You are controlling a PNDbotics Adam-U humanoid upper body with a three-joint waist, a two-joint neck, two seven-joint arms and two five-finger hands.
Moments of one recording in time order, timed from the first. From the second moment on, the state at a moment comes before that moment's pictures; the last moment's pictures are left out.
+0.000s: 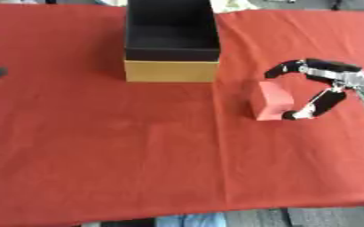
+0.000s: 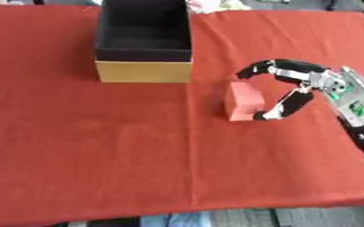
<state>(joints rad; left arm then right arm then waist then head) -0.30 0.29 0.04 -1.82 0.18 -0.03 -0.24 -0.46 -0.77 0.15 -1.28 0.28 -0.50 0.57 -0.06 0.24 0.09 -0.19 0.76</state>
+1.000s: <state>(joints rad) -0.30 0.29 0.04 -1.82 0.18 -0.03 -0.24 -0.47 -0.75 0.15 -1.27 0.33 -0.52 0.53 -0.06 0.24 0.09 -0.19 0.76</state>
